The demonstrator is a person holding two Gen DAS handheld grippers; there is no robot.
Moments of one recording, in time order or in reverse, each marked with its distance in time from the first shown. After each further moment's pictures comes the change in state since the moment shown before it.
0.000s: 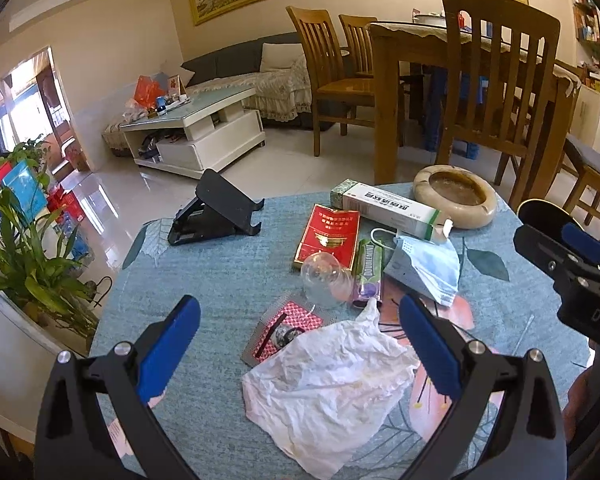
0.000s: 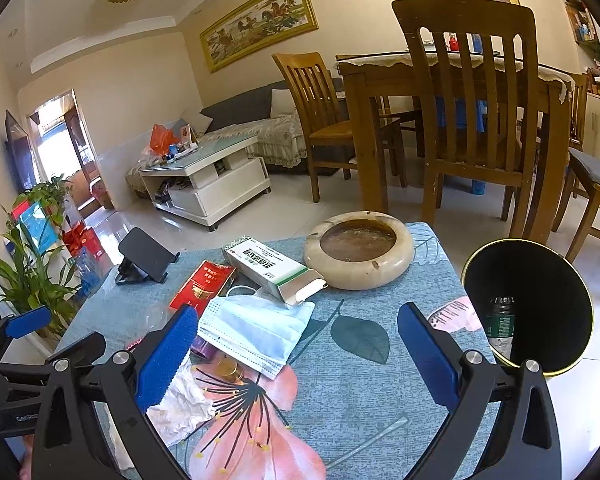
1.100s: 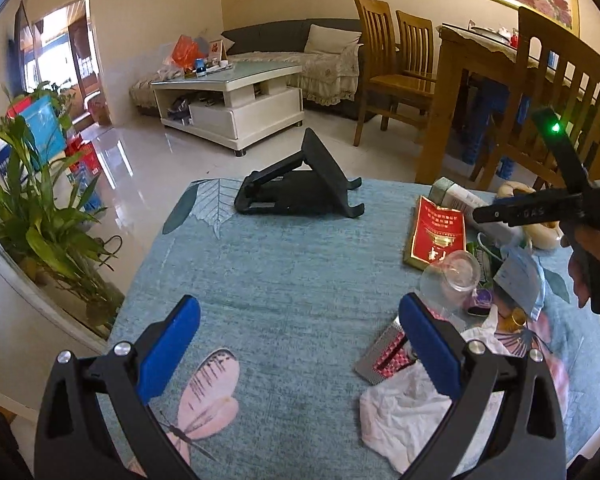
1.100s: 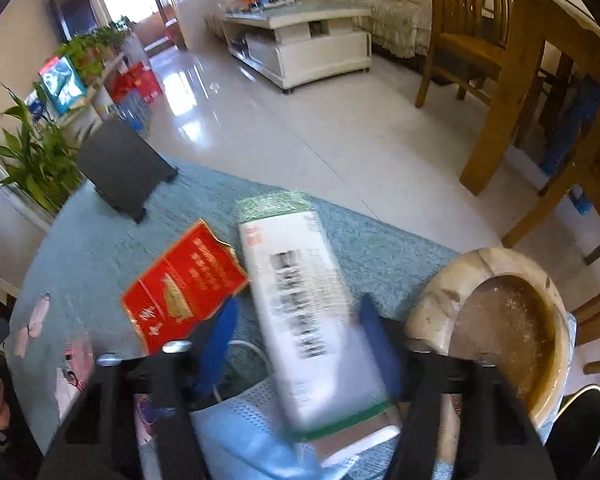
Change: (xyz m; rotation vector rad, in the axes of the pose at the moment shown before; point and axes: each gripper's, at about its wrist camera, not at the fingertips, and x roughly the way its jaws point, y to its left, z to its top) left arm 0.050 0.111 -0.012 -0.165 0.055 0.038; right arm 0.226 0.049 0.062 -0.370 0.551 0.218
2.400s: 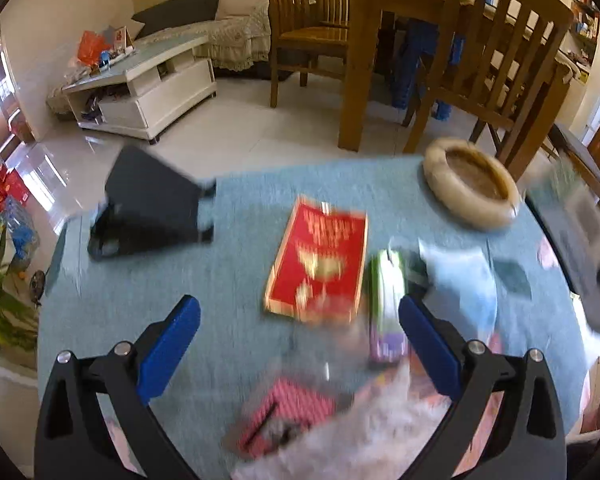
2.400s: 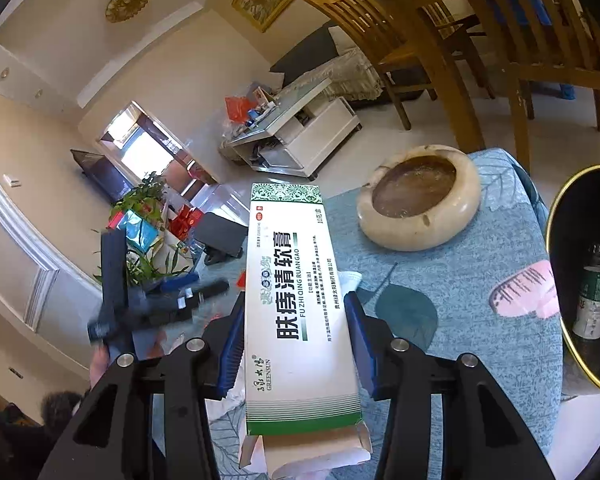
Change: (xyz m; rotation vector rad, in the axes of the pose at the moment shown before) left arm 0.067 -0.101 0.035 0.194 0.176 -0.212; right arm -0.142 -0.043 -0.163 0.424 -0.394 0.346
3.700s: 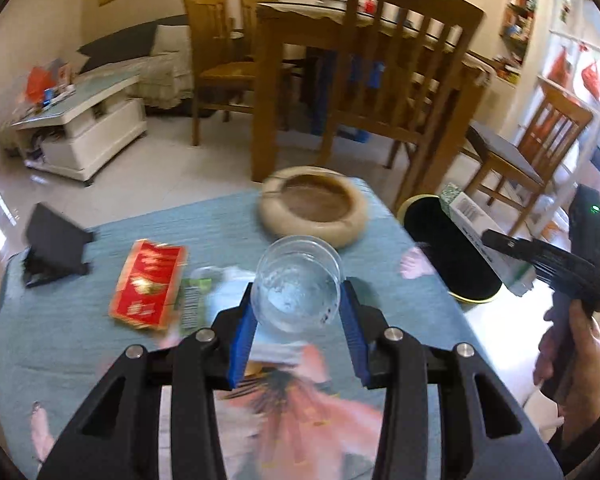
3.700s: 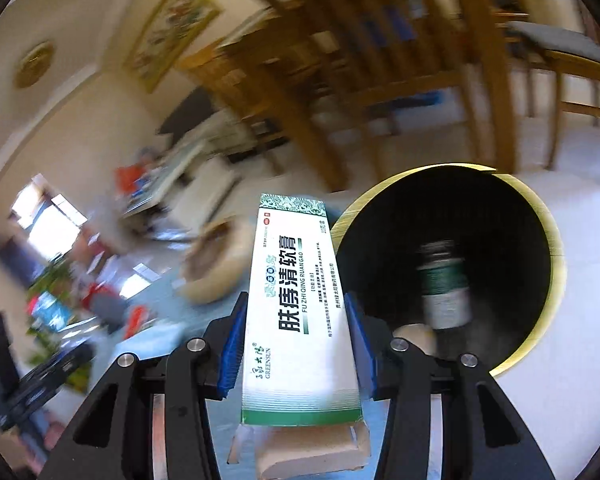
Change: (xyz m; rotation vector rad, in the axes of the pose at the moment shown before) left arm -0.054 -0.134 0.002 0.107 -0.127 -0.219; right arm -0.108 -0.123 -0.009 0.242 -0.208 -0.416
